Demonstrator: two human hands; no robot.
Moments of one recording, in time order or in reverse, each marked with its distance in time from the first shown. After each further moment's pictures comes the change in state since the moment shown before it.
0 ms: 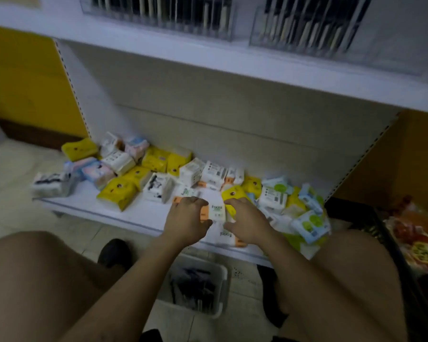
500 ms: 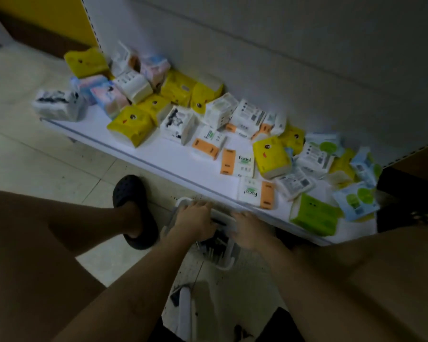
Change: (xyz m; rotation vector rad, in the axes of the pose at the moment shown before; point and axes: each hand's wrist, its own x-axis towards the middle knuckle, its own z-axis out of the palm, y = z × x) left_hand -0.013 -0.064 0.138 -0.026 -0.465 -0.261; right_hand 0.037 0.047 0.162 -0.069 -0.434 0.010
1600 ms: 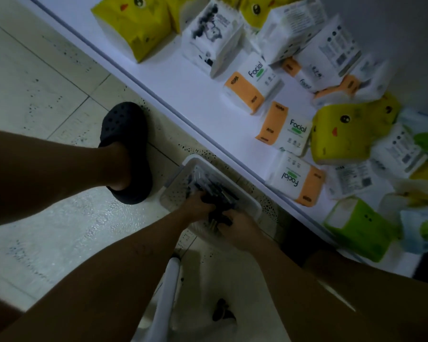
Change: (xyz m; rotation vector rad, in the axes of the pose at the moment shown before) left_hand 0.069 -0.058 0.122 -1.120 -0.287 -0.460; right_hand 0.079 0.013 0.092 0.221 -0.364 0.127
